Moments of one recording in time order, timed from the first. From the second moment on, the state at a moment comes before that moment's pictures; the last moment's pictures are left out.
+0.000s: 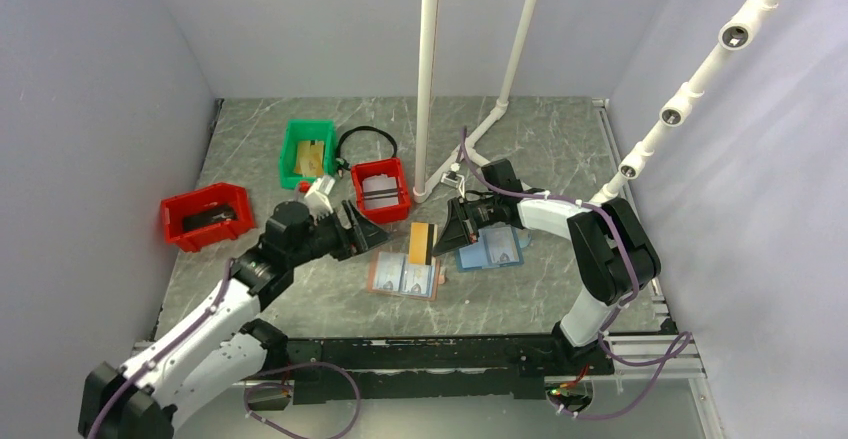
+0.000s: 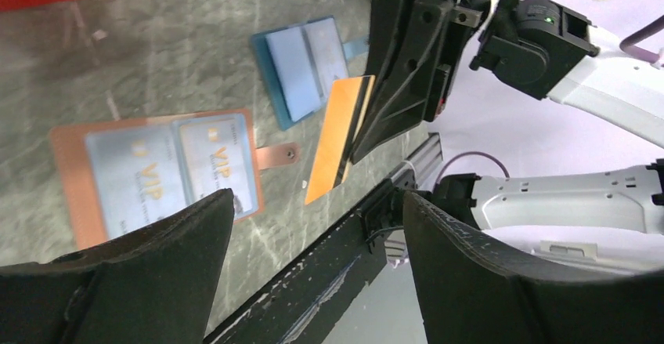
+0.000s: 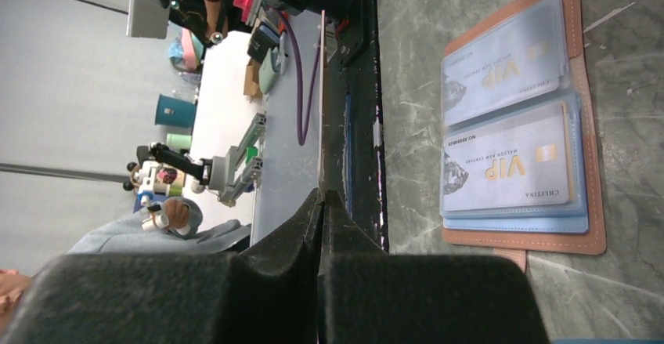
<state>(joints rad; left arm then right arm) -0.53 0.75 0.49 -0.10 0.34 -0.92 0.41 1.69 0.85 -0.07 -1.40 0.21</state>
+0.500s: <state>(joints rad) -0.59 1.08 0.51 0.26 0.53 -0.92 0.41 1.69 0.85 -0.05 -1.42 0.24</state>
